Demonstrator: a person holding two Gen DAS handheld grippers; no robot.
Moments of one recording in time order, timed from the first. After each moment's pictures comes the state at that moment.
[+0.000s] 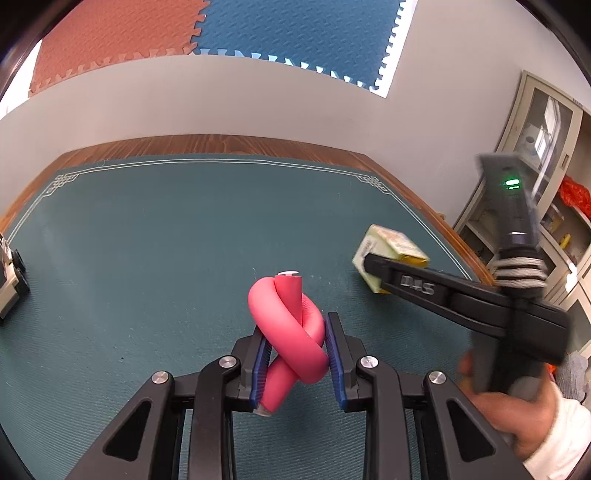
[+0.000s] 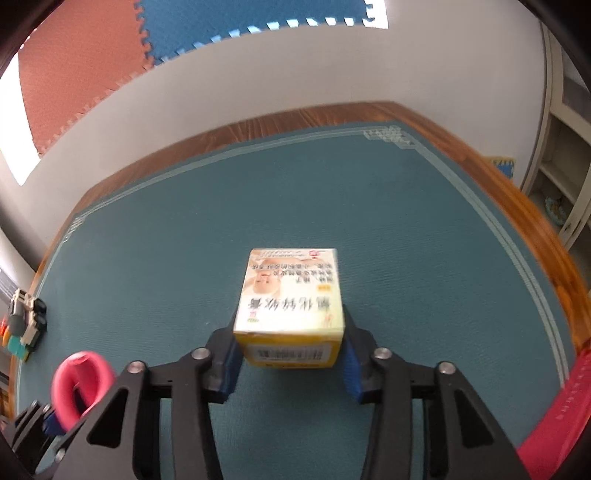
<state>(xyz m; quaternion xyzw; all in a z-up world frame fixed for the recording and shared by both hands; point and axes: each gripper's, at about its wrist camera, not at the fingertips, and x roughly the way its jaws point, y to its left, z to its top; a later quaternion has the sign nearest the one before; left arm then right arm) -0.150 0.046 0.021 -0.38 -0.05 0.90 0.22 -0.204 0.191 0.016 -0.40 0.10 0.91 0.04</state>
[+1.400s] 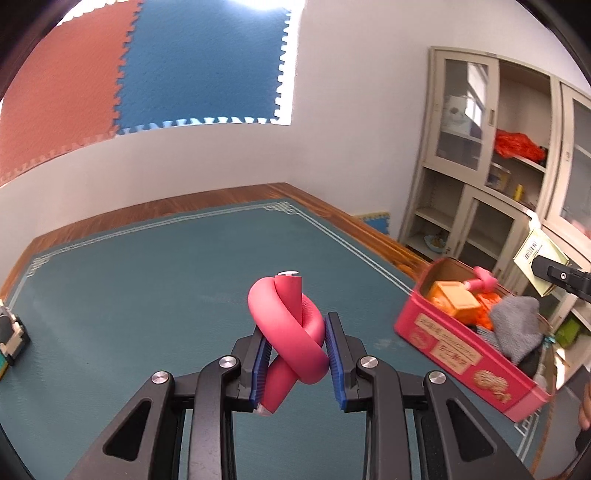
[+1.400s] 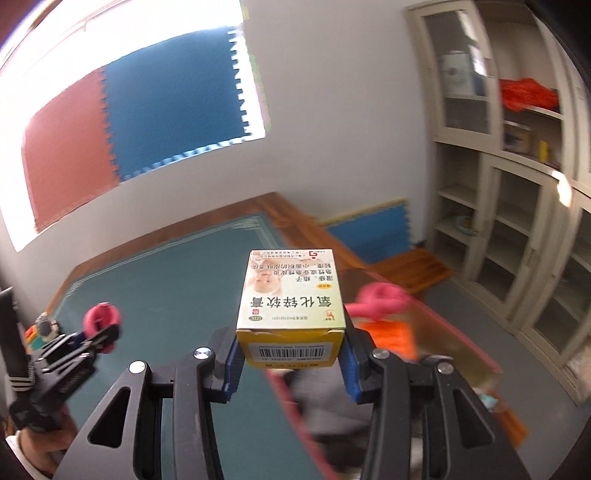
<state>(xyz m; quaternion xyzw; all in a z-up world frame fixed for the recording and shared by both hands) -0.021 0.118 0.070 -0.28 0.04 0.91 0.31 0.095 0.347 0.102 -0.25 0.13 0.94 0.19</state>
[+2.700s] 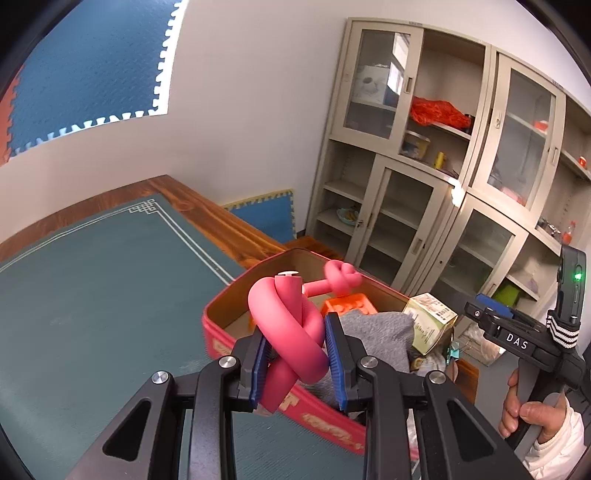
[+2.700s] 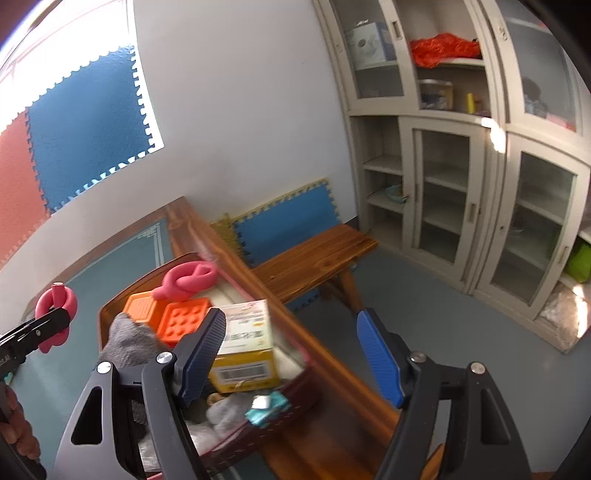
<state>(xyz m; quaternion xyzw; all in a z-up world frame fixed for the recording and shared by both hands) 0.042 0.282 0.092 -0.31 0.06 0.84 0.45 0.178 0.472 0.058 -0.25 0.17 0.91 0.29</state>
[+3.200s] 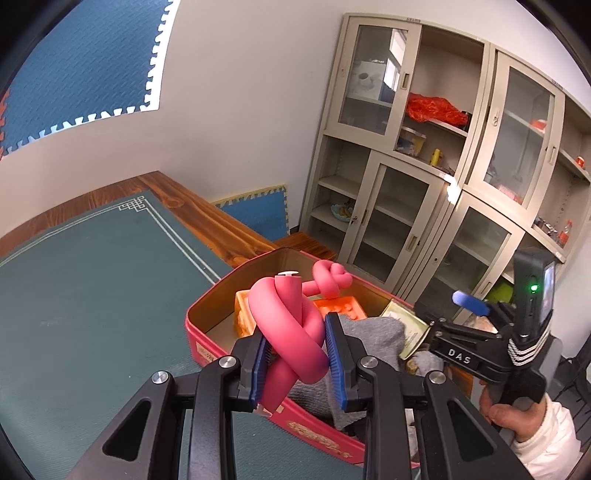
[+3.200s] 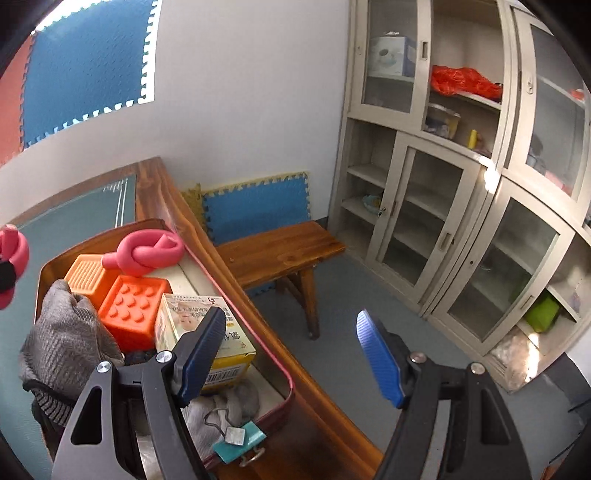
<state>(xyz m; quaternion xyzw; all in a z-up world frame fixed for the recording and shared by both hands) 0.045 0.294 0.093 -0.32 0.06 0.83 0.46 0.134 0.471 0.042 -0.31 0.08 0.89 0.32</state>
